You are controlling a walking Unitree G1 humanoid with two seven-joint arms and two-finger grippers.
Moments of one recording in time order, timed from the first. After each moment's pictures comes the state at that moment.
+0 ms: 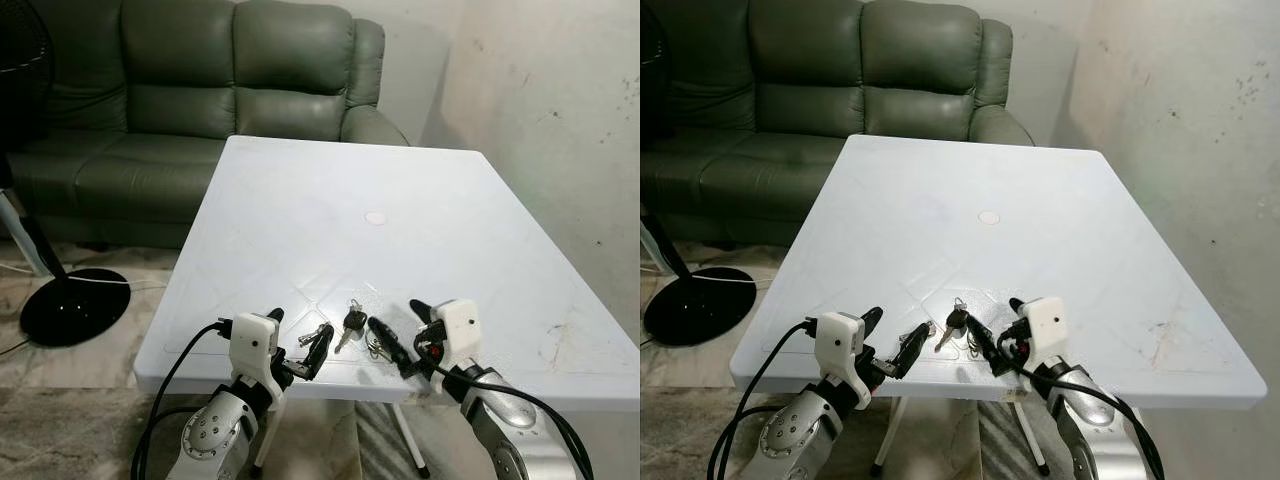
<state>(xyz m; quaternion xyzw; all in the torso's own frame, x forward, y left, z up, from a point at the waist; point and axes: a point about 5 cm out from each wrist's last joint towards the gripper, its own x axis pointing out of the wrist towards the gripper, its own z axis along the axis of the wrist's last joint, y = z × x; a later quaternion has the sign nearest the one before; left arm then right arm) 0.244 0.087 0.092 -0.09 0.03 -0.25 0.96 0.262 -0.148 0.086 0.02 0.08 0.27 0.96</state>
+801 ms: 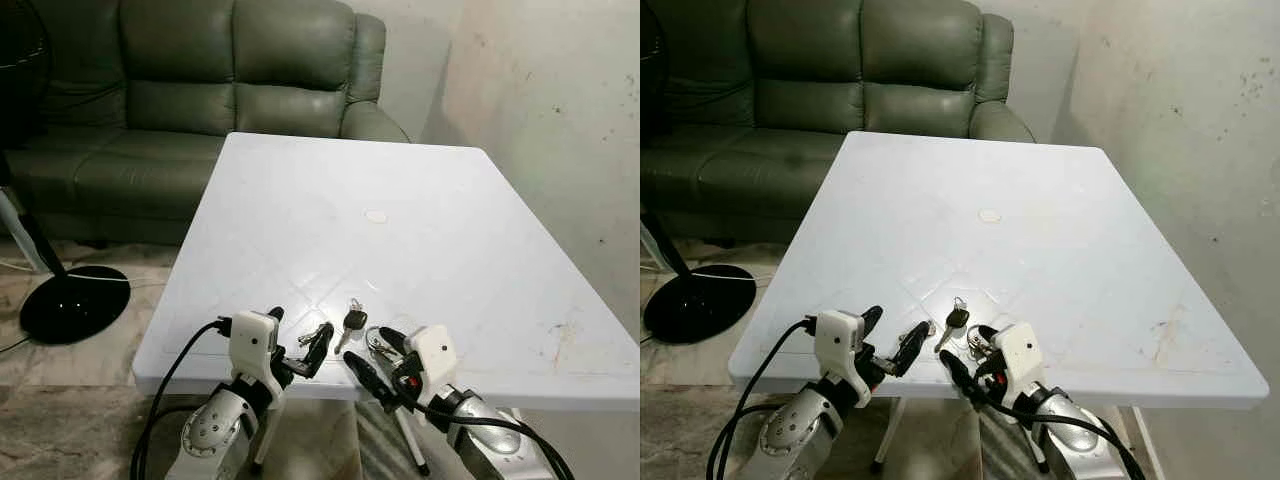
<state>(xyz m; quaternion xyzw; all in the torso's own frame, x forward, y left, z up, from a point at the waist) 0.245 0.086 0.092 -0.09 0.04 -0.25 0.96 0.246 -0.126 0.076 0.01 0.09 0.31 0.95</state>
